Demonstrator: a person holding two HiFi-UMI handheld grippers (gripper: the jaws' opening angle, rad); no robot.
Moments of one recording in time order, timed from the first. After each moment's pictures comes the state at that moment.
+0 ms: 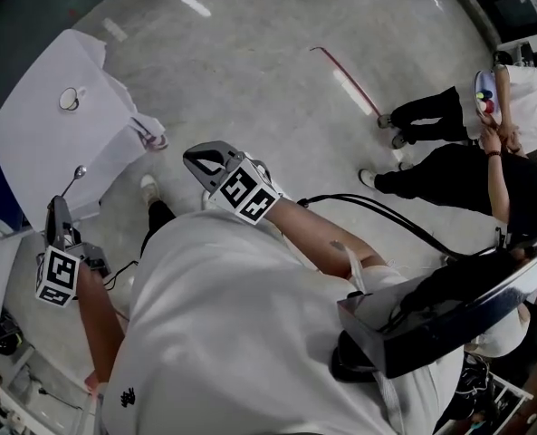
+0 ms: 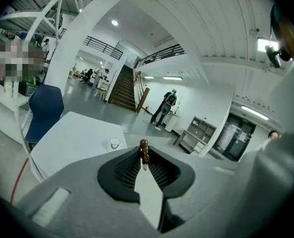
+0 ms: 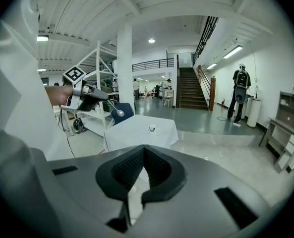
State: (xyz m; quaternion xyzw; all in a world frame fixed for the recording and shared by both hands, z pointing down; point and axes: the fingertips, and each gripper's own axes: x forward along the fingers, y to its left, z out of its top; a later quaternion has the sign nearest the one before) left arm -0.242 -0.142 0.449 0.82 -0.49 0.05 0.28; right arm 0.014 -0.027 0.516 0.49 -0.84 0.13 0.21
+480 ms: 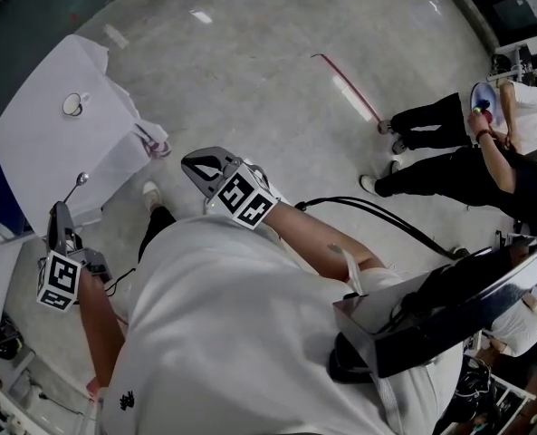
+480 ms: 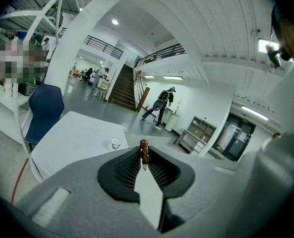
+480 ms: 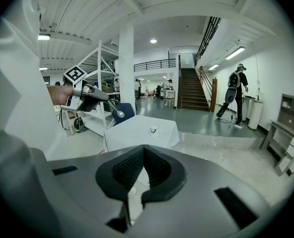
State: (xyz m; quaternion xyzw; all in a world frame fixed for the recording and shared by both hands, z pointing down) left arm -0.253 -0.145 0.448 0.82 -0.49 0.05 0.28; right arm 0.001 -0.035 0.510 0.48 -0.84 0.12 0.21
